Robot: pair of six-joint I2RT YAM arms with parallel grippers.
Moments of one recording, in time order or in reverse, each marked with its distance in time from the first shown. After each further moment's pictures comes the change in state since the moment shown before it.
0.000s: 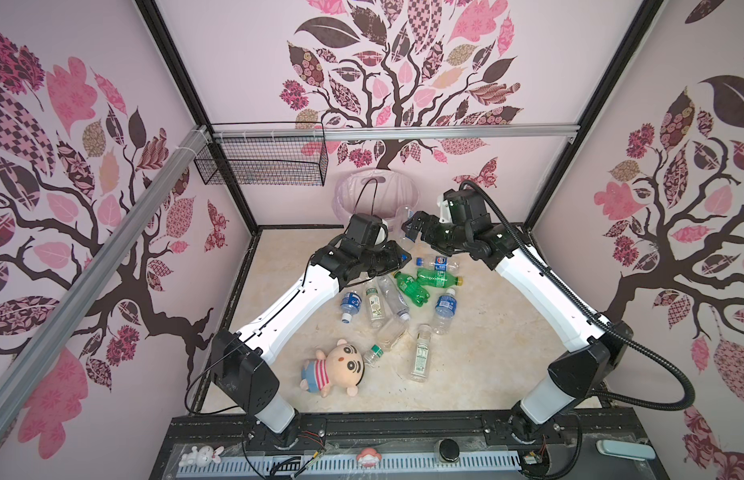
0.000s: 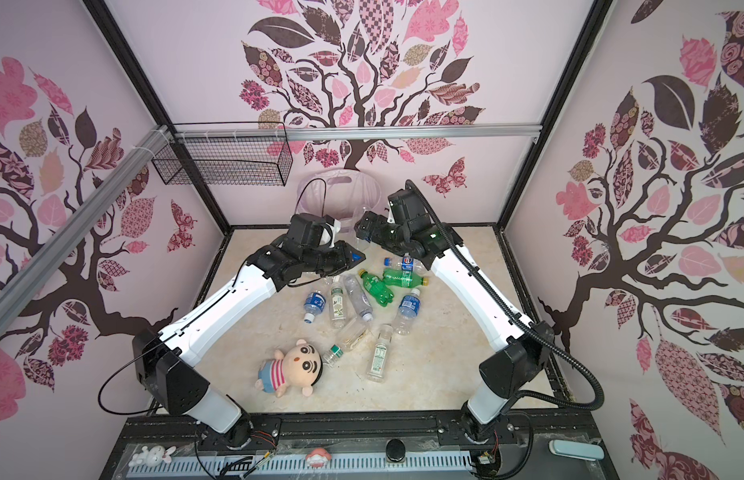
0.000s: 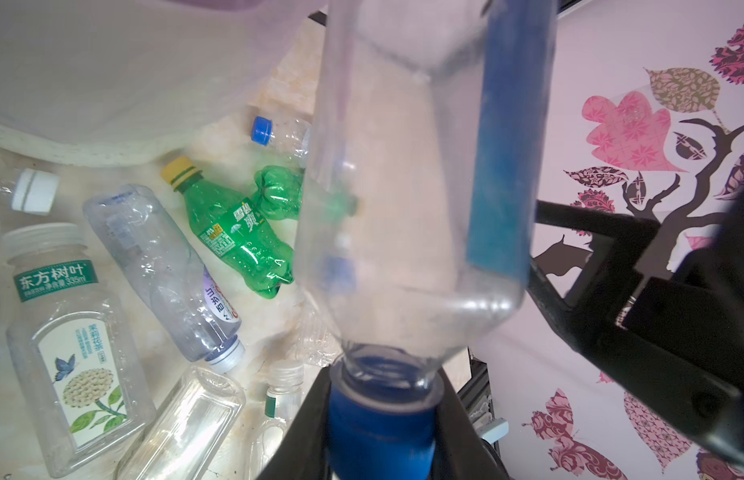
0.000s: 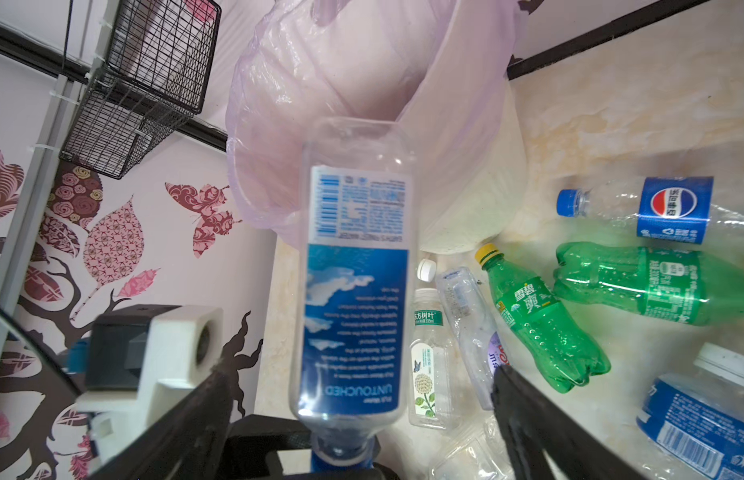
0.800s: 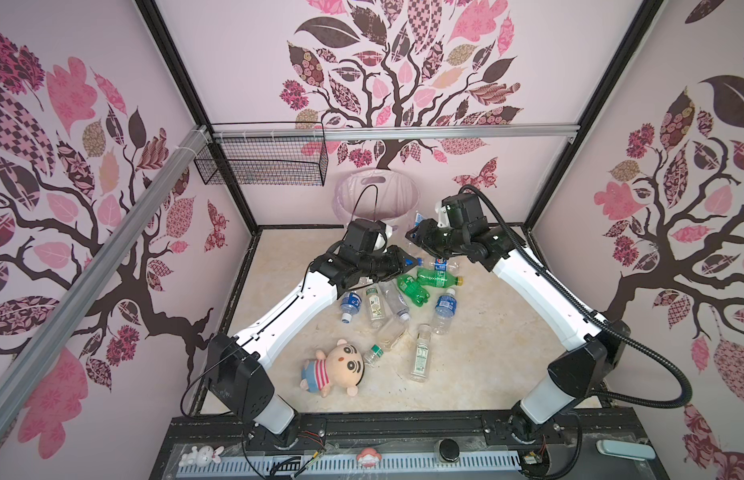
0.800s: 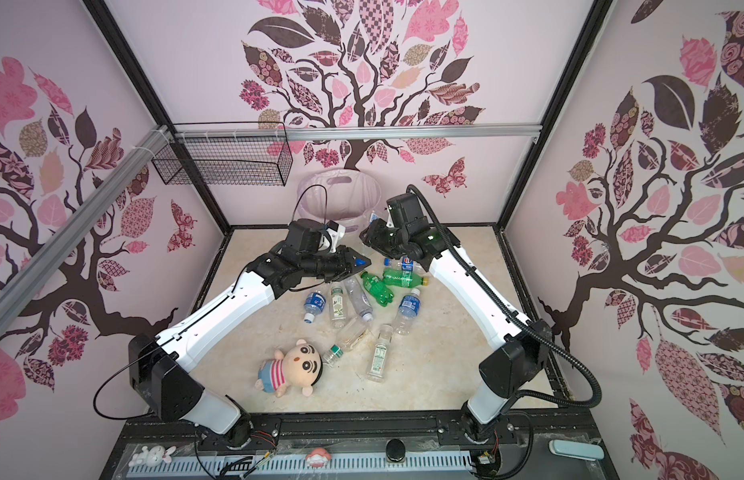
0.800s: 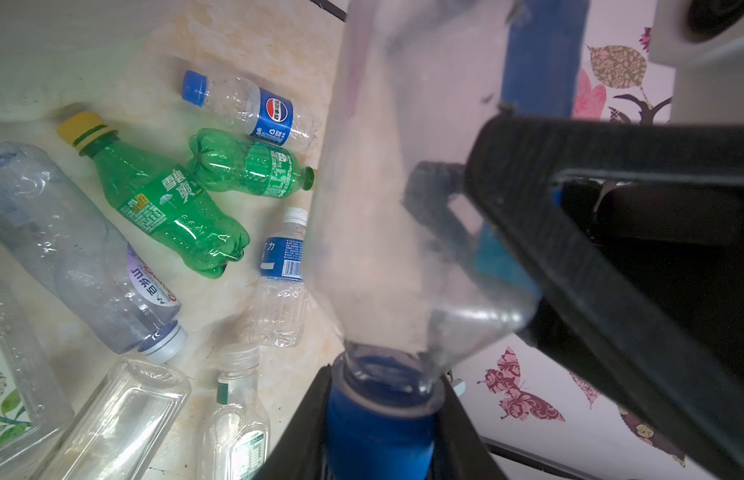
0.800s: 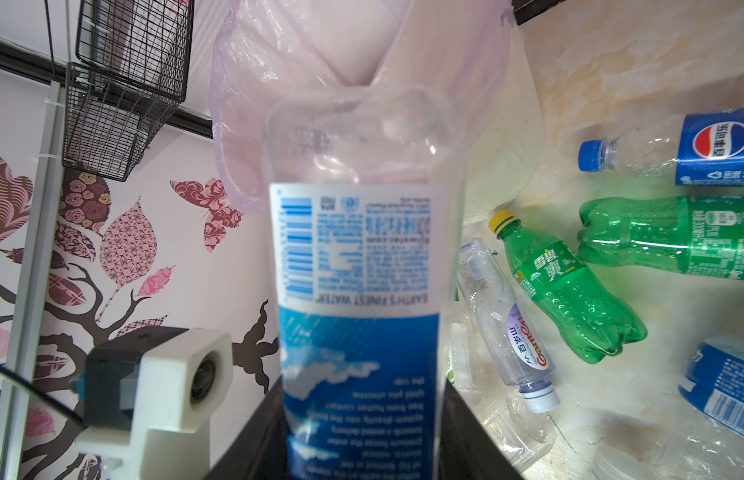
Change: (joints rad) left arm -0.010 -0.038 -0.123 0.140 0.148 -0.074; right arm -0.001 0.013 -0.041 0.010 -0.070 0.100
